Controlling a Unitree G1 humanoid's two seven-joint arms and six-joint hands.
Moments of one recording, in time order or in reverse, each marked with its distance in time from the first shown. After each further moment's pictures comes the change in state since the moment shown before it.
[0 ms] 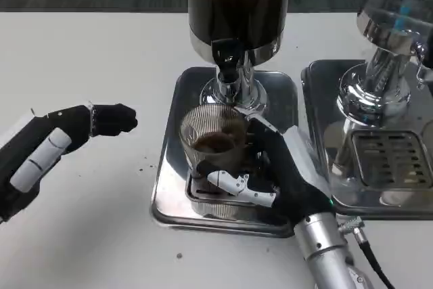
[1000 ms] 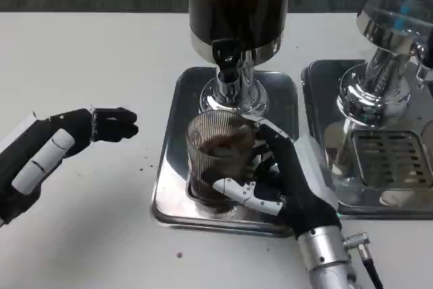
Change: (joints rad) left arm -0.001 0.000 -0.005 0.017 0.006 0.002 0.000; right arm 0.024 0.001 0.005 0.056 -0.035 -0.081 -0.138
